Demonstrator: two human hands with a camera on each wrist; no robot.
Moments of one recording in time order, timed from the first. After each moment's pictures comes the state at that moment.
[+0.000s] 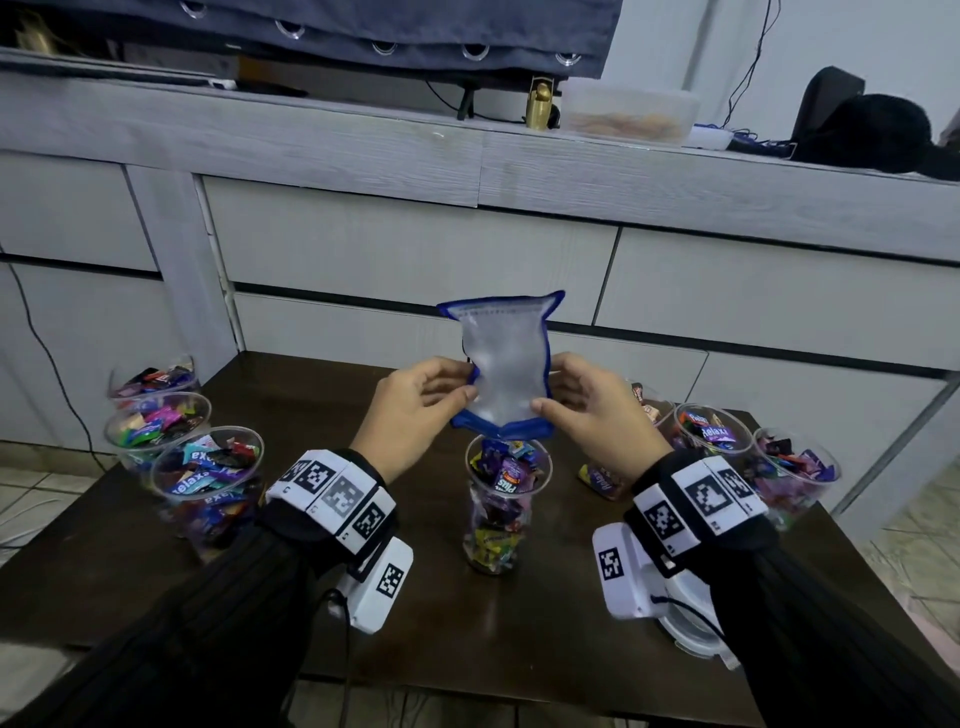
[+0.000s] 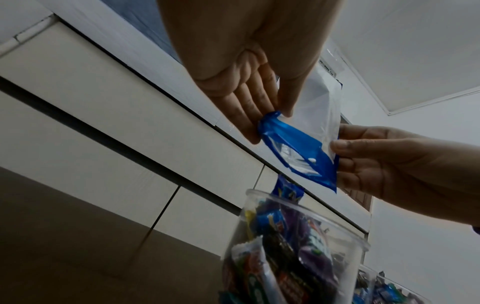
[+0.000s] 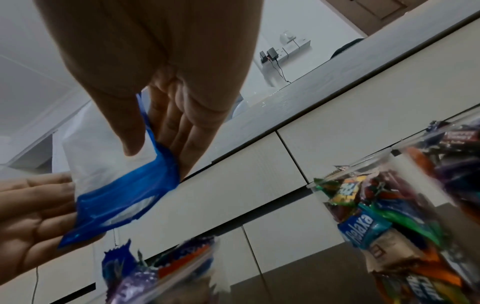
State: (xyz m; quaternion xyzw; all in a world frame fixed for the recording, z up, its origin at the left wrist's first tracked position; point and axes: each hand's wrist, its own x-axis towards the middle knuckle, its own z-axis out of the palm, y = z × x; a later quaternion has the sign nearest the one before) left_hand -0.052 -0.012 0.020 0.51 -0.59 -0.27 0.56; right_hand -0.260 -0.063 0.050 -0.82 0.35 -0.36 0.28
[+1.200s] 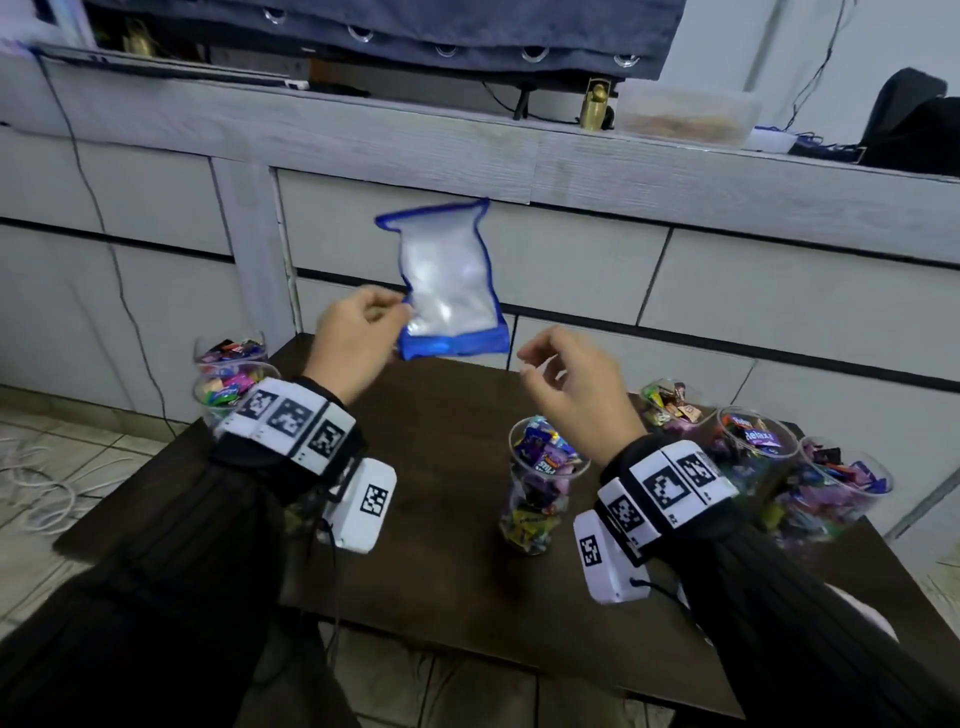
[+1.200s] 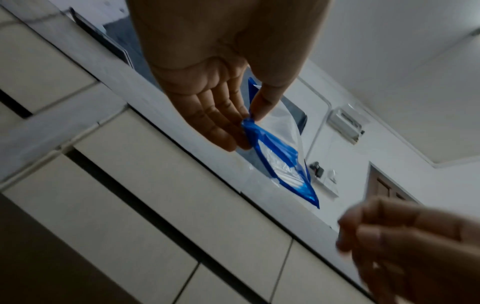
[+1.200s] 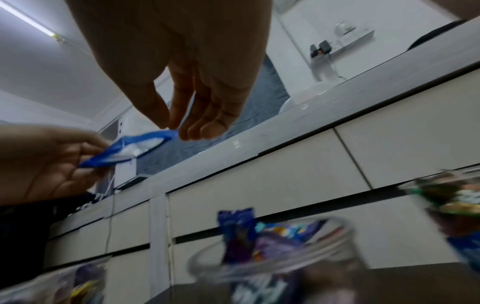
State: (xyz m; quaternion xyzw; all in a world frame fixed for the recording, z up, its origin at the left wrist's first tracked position) left_hand 0.021 0.009 0.060 0.62 -0.45 -0.18 0.62; right_hand -0.207 -0.031 0.063 -0.85 0.33 -0.38 0.14
